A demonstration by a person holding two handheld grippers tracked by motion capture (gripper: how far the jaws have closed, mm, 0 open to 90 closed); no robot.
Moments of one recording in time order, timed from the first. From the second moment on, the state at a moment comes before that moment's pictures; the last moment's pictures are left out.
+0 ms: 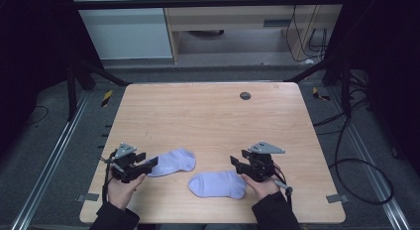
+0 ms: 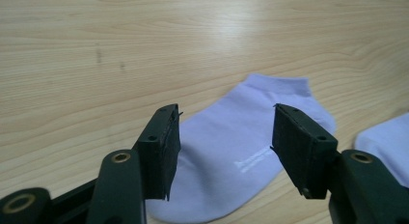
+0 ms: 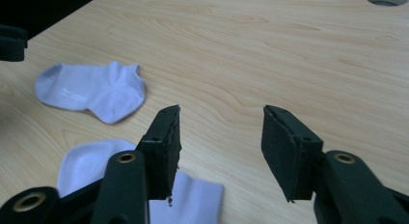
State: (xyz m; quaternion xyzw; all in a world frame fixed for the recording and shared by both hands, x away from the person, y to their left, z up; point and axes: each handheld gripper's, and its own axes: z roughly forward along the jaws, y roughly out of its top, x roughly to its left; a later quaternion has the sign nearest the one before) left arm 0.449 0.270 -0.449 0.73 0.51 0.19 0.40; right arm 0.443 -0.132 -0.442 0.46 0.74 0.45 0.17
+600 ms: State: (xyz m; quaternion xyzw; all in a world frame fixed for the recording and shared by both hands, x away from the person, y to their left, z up) left arm 0.453 0.315 -0.469 0.72 0.55 0.20 0.37; right arm 0.492 -0.027 -0.453 0.44 0.77 0.44 0.14
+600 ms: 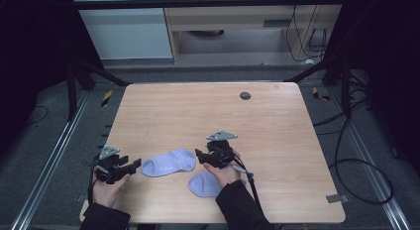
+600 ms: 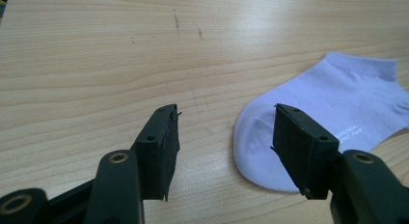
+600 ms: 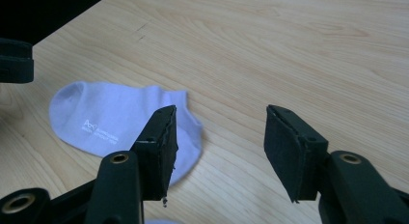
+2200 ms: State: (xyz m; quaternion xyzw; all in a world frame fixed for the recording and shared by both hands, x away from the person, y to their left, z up) left arm 0.452 0.285 -0.465 0.75 0.52 0.15 0.38; right arm 0.494 0.007 -0.463 0.41 0.80 0.40 0.14
